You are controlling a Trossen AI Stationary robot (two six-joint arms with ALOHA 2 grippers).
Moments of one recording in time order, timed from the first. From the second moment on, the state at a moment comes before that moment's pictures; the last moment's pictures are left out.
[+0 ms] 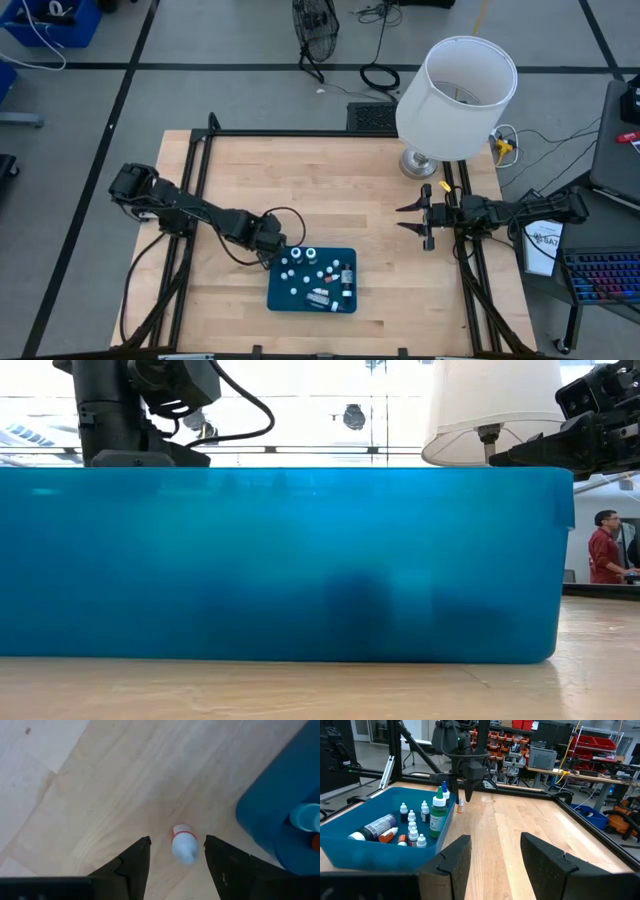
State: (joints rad) left arm -0.27 1.58 0.92 -0.81 -0.13 -0.92; right arm 0.11 0.20 0.02 0.13 0.13 -0.12
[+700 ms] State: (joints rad) left arm -0.27 1.58 0.92 -0.81 -0.16 -0.87; right arm 0.11 0.20 0.02 0.13 0.13 -0.12
